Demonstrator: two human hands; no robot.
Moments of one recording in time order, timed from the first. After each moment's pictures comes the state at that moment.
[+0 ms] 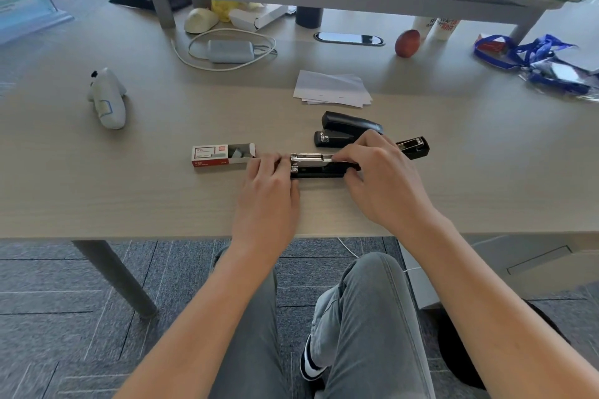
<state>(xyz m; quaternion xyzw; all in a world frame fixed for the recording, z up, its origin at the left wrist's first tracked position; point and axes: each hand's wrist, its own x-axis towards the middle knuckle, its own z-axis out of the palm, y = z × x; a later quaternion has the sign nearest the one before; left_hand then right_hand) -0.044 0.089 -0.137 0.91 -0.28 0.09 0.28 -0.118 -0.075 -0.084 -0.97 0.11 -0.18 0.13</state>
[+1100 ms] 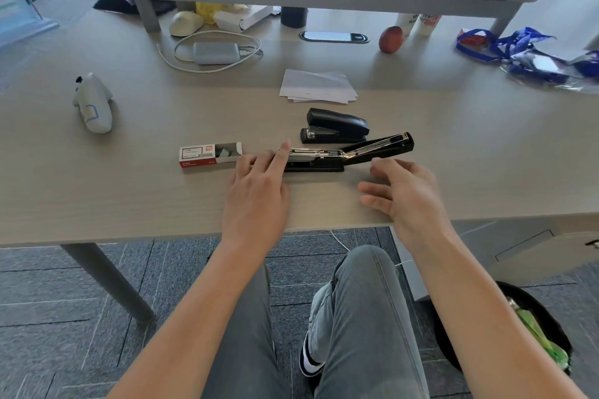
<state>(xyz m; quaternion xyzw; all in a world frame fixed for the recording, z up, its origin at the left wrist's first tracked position) -0.049 0.090 -0.133 0.91 -0.30 0.09 0.25 -0.154 -0.091 -0.097 -0.53 0.40 -0.22 0.72</state>
